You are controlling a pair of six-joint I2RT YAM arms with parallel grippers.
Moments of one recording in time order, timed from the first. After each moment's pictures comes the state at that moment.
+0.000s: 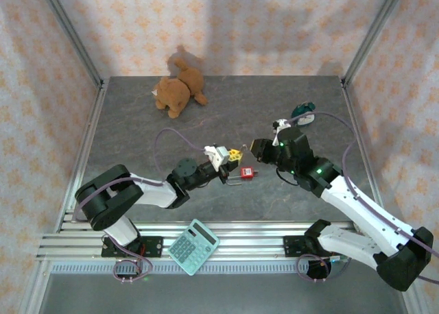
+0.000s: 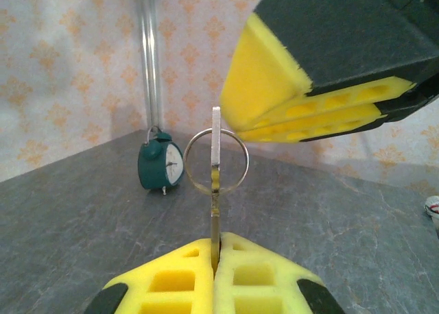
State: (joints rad) left arm -0.80 1.59 0.50 1.16 0.17 -0.04; right arm 0.64 0.96 0.88 -0.45 0.00 0.72
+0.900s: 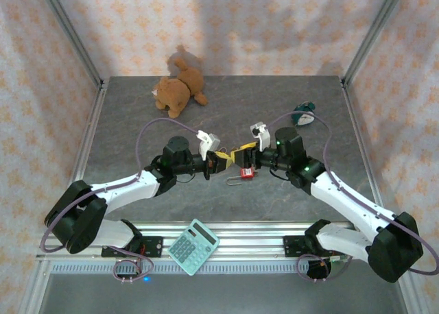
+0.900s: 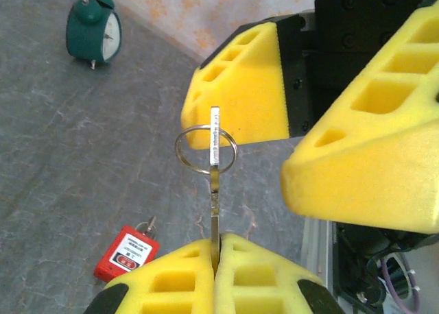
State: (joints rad) left arm -0.62 1.35 0.61 0.45 0.61 -0.31; right arm 0.58 1.07 0.73 -0.10 -0.48 0.36
